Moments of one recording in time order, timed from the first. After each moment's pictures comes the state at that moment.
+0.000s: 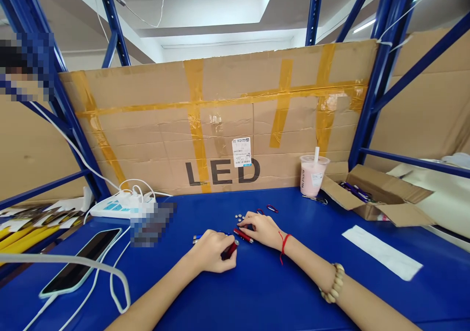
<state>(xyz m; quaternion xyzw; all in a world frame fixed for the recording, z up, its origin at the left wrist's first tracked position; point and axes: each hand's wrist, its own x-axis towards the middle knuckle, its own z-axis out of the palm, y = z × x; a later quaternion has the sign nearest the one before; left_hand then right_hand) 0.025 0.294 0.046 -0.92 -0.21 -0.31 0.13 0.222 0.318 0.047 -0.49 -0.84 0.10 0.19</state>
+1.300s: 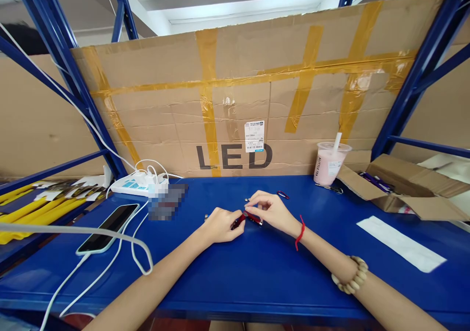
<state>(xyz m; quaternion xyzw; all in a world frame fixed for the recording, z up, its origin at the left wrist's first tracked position) 0.019 0.301 0.043 -0.91 -0.31 -0.25 0.11 0.207 0.304 0.056 -0.38 -0.76 0.32 0.42</state>
